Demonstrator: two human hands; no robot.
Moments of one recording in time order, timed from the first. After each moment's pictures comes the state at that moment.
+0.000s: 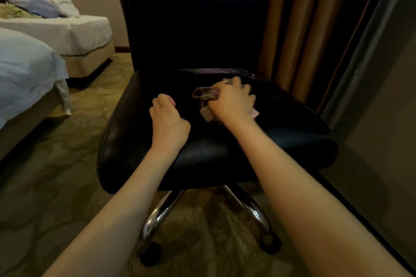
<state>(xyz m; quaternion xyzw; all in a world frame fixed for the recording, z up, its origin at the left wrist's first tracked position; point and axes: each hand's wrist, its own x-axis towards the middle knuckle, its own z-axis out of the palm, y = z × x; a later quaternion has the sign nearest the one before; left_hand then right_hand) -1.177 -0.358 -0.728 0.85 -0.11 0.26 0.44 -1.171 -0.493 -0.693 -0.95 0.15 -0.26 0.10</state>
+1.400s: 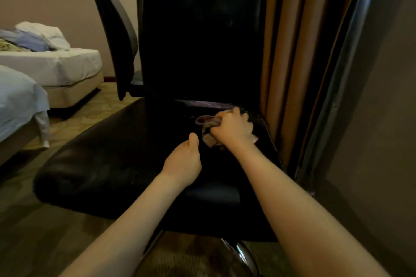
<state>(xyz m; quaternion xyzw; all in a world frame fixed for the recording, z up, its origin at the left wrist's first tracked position) -1.172 -0.417 -0.727 0.91 -0.31 0.09 0.25 -1.166 -0.562 -0.684 -0.96 0.17 -0.21 0.09</state>
